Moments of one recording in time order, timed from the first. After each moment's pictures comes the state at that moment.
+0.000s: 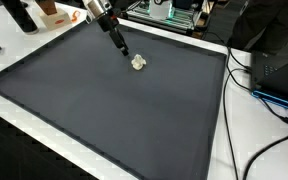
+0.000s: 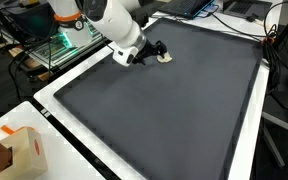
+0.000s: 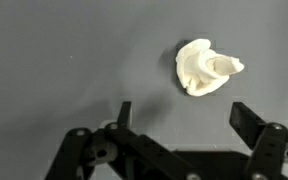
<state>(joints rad) -0.10 0.32 -0.02 -2.32 0.99 2.37 -0.08</state>
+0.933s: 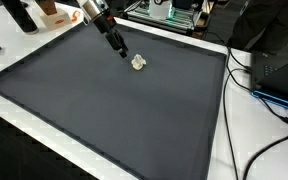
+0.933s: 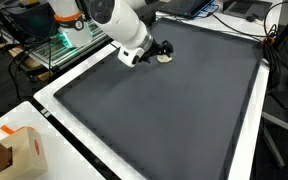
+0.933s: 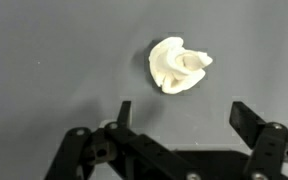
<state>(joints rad) -0.10 0.35 -0.03 -2.24 0.97 2.31 0.03</state>
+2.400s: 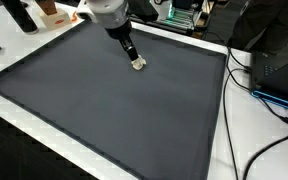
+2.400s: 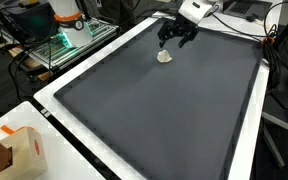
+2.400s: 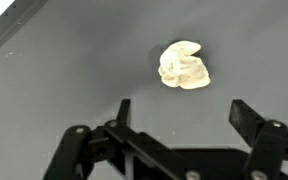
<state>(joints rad) 0.18 0.52 -0.04 -1.70 0.01 1.84 0.77</state>
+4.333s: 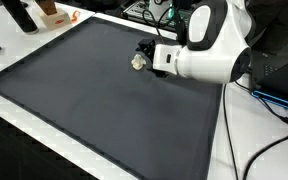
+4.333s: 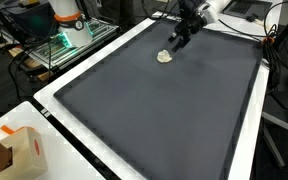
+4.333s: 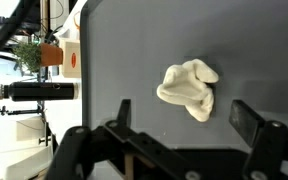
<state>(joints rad) 0.54 0.93 -0.03 -1.29 -0.57 1.36 0.85</state>
